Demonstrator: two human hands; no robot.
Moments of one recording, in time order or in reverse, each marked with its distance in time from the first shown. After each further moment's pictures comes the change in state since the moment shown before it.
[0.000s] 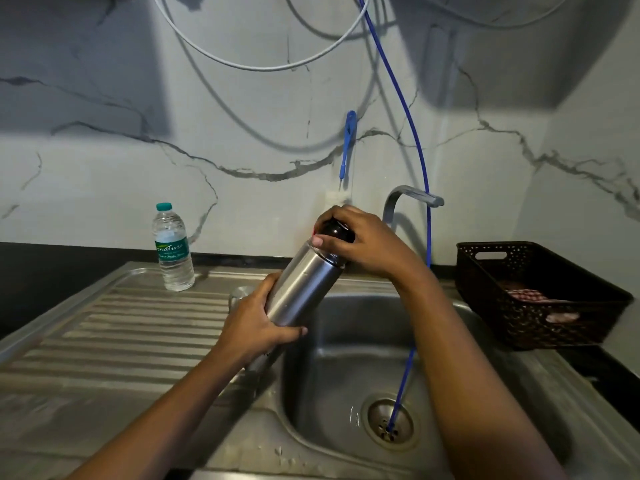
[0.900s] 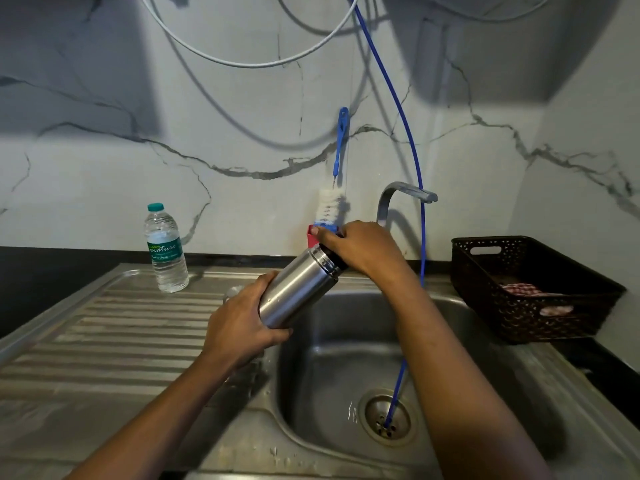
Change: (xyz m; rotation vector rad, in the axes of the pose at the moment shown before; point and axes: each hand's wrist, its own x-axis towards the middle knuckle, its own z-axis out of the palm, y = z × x) left_hand -0.002 0.000 -0.005 0.357 0.067 0.089; right_hand 0.000 -0.001 0.010 -0.264 -0.012 0.392
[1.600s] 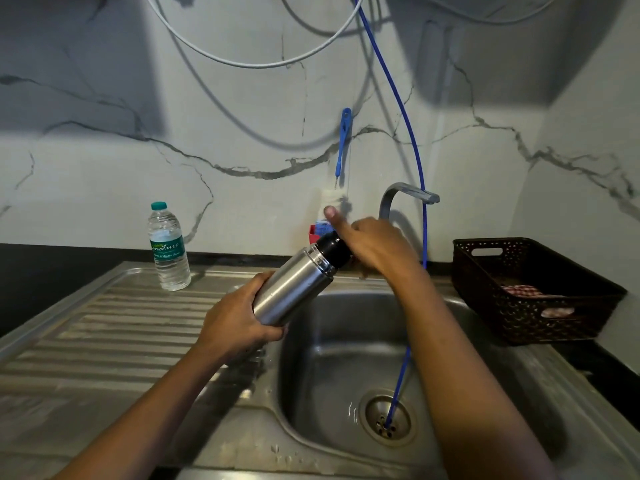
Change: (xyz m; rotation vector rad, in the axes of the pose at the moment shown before) left_hand 0.006 -0.014 -0.003 -0.119 -0.065 -0.016; right_hand -0.006 0.003 -0.007 0.107 0.004 0.048
